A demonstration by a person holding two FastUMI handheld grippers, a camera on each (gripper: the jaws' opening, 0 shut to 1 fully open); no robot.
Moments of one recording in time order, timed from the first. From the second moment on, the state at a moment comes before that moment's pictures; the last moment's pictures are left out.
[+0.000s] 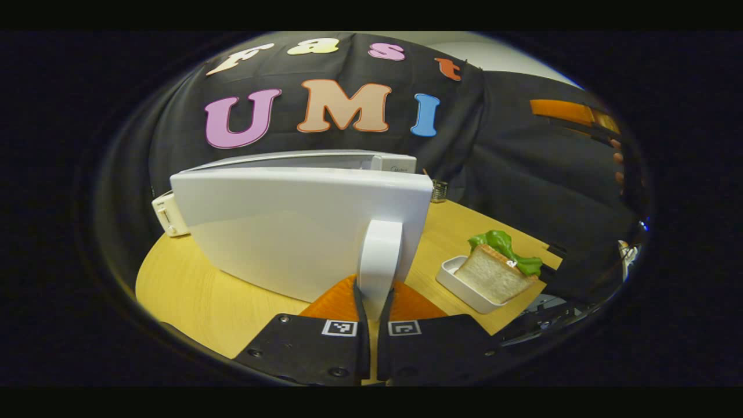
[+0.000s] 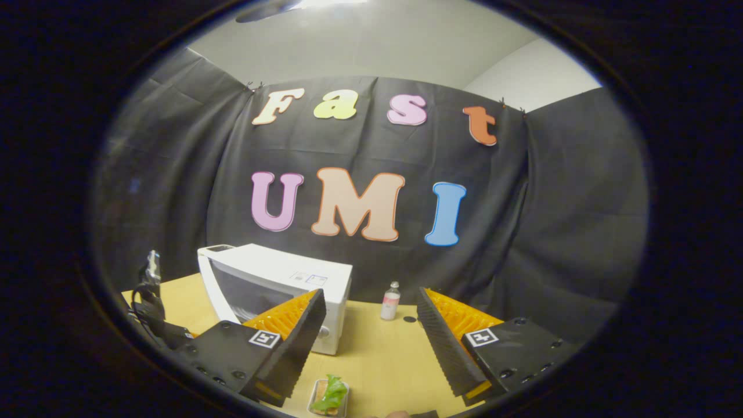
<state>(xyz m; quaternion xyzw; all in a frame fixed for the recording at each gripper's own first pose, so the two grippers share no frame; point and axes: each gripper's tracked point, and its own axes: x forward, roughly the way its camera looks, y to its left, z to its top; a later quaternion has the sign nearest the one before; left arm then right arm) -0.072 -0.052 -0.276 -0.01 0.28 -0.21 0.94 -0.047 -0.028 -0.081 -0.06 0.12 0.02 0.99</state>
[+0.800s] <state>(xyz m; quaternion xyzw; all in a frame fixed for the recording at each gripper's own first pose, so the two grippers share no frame) -0.135 0.063 -0.277 0.00 0.33 -0.08 0.94 -0.157 -0.012 -0.314 -0.02 0.41 0.04 0.91</state>
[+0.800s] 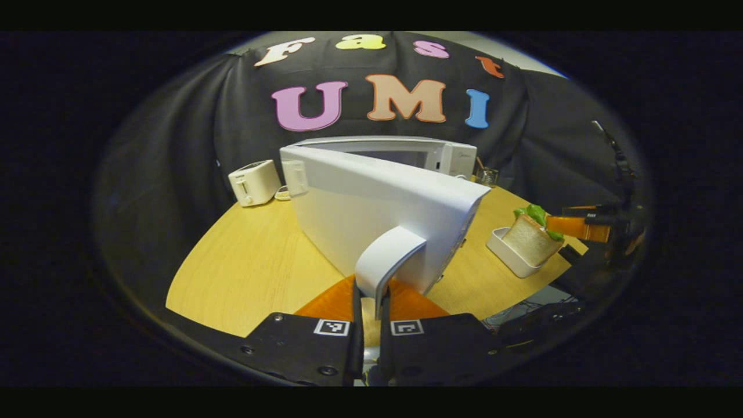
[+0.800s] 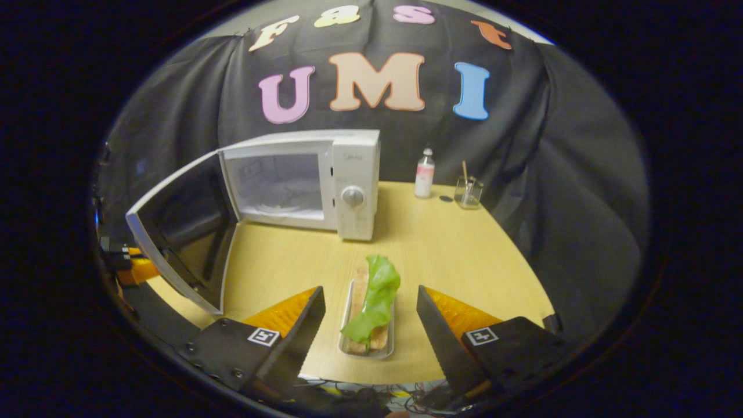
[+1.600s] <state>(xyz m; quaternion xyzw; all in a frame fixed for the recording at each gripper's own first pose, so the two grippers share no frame) -0.156 0.115 -0.305 -0.08 0.36 -0.01 0.93 -0.164 0.000 -0.350 -0.01 0.49 0.00 0.87</state>
